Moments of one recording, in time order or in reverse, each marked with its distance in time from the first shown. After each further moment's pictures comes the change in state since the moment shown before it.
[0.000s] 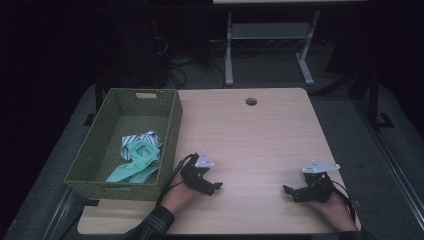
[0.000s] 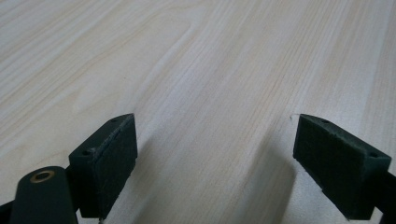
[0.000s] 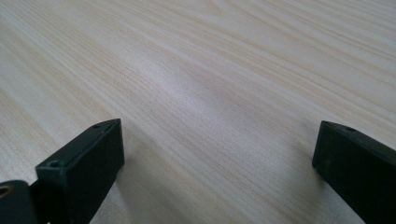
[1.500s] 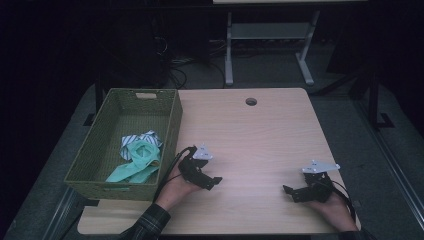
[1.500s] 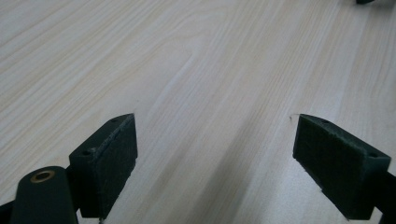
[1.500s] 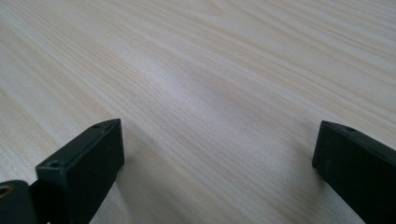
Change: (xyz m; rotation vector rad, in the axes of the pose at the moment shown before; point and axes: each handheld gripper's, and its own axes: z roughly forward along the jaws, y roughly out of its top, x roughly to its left) left arm 0.004 0.022 -0.021 0.001 -0.019 -0.020; right arm 0.000 0.000 0.000 0.002 0.000 0.004
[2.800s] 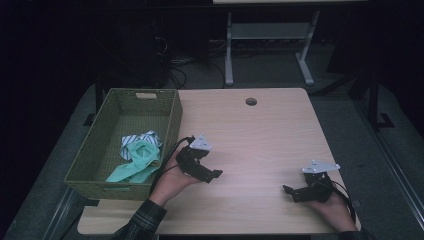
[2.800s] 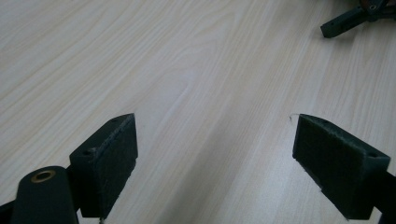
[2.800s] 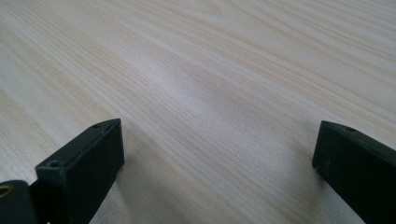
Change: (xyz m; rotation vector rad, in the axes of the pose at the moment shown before) left arm 0.003 0.028 -0.028 -0.016 -0.038 -0.006; right arm 0.000 0.000 0.000 0.000 -0.001 0.000
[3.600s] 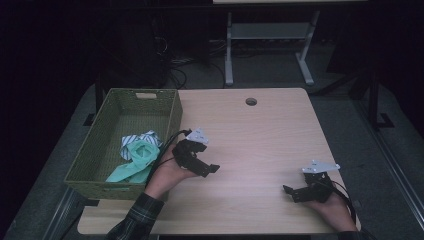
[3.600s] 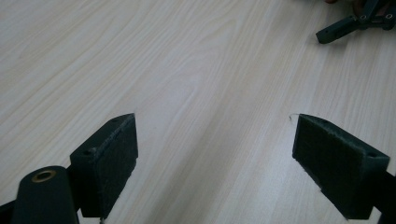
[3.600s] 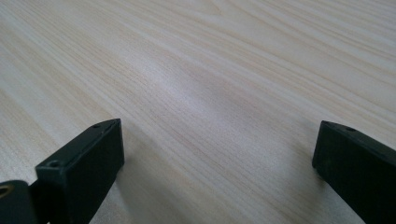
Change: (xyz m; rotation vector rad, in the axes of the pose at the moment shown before) left arm 0.010 0.013 -0.016 0.015 -0.015 0.002; right arm 0.000 0.000 0.000 0.000 0.000 0.000
